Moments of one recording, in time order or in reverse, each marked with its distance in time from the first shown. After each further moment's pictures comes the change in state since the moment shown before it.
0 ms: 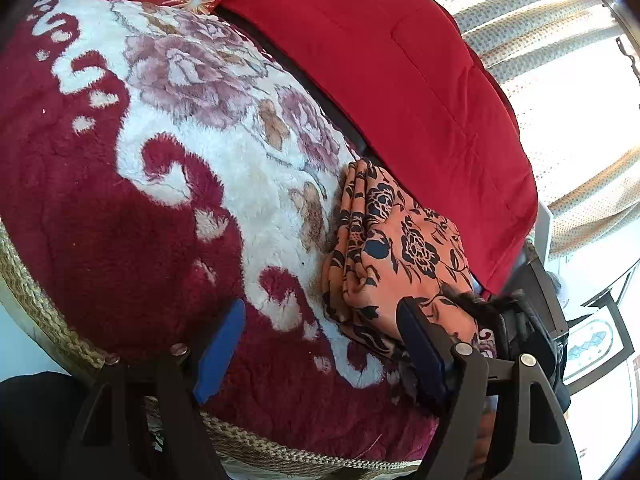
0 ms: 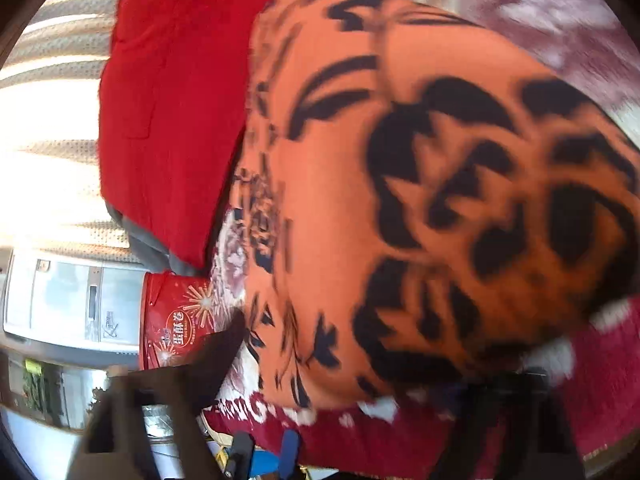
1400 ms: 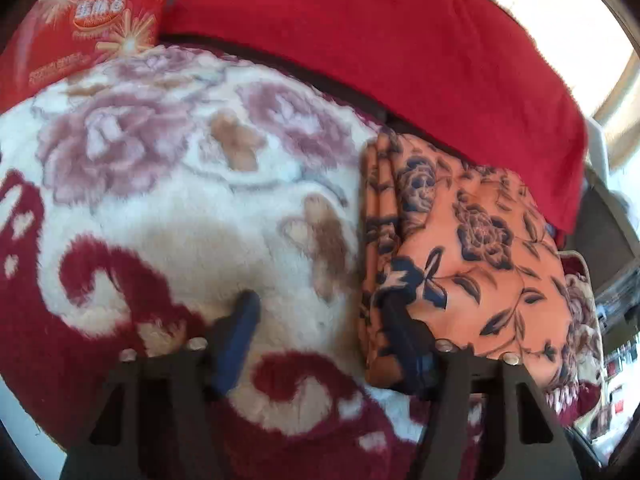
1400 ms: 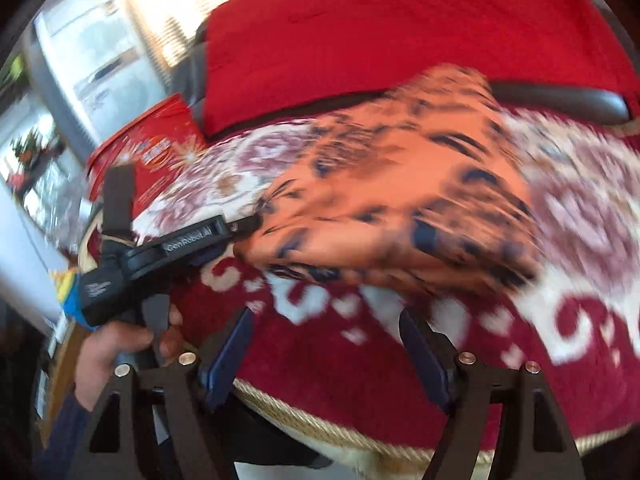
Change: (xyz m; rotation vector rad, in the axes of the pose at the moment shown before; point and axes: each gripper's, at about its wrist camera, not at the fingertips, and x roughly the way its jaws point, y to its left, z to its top) left arm 0.064 -0.036 0.033 0.300 0.021 0.248; right arm -0.075 0.017 -0.071 -0.814 -0.007 -0.240
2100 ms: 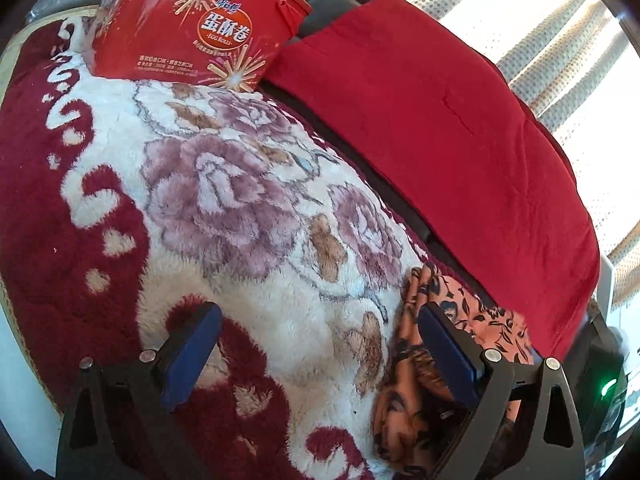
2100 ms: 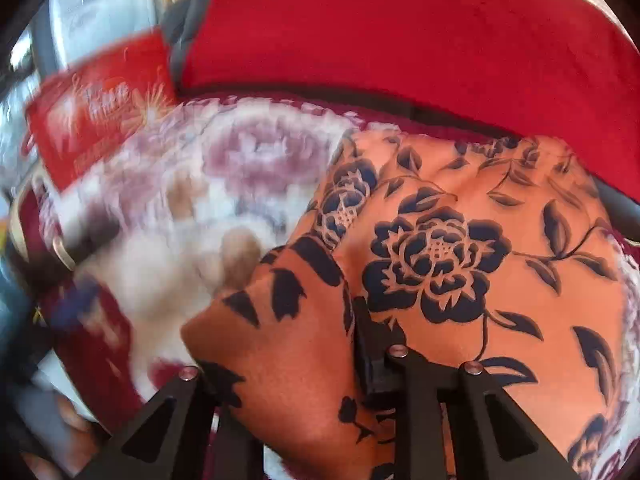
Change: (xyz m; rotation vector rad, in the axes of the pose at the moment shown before) left arm -0.040 0.052 0.013 -0.326 -0.238 0.040; right arm 0.114 0.082 0.082 -0.314 0.055 -0.221
